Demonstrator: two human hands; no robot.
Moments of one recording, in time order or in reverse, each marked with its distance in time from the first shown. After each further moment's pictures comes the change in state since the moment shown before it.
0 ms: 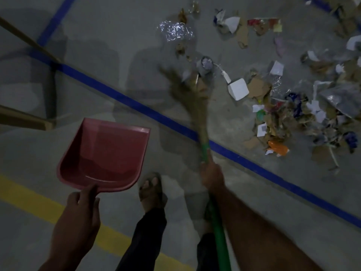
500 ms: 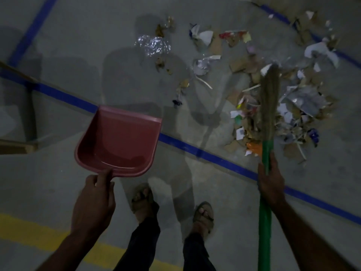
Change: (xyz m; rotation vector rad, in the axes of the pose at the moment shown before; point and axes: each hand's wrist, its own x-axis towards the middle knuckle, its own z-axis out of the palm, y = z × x) left_hand 0.074 0.079 -0.039 -0.022 -0.036 0.178; right_hand -0.052 0.054 -0.197 0.177 0.462 0.044
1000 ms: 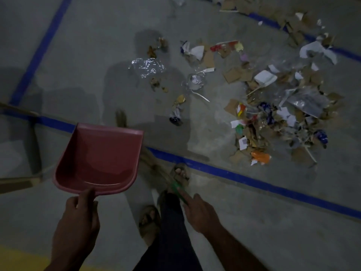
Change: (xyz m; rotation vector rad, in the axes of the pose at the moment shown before) left_hand 0.048 -0.011 -0.031 0.066 0.022 -0.066; right_hand -0.075 -0.064 0.150 -0.388 -0.672 -0.416
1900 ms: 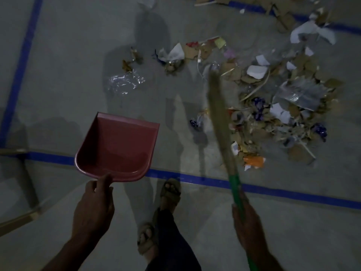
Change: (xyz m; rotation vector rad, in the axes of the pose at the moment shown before) left_hand 0.117 0.181 -0.012 0.146 -0.056 0.178; right_hand -0.023 0.138 -0.136 0.566 0.467 0.427
